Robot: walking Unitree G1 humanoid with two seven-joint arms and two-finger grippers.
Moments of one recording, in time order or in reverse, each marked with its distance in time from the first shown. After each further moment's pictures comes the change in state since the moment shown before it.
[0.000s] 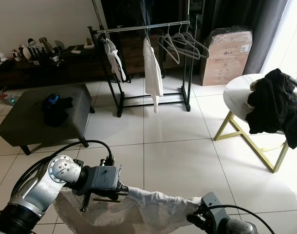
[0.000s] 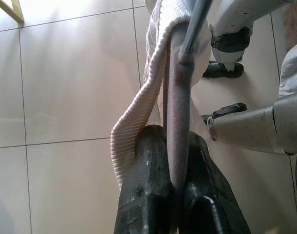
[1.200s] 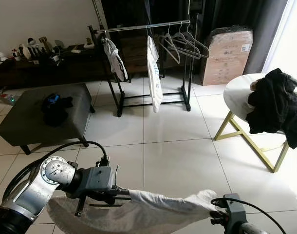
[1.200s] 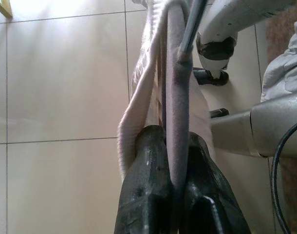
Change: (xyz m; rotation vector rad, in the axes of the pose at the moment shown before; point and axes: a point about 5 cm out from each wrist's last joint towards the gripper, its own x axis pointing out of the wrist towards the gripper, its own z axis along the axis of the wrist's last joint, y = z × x) left arm -0.012 -0.009 -0.003 -0.068 -0.019 -0.045; right arm -0.019 -0.032 -0.025 0.371 0.027 -0.359
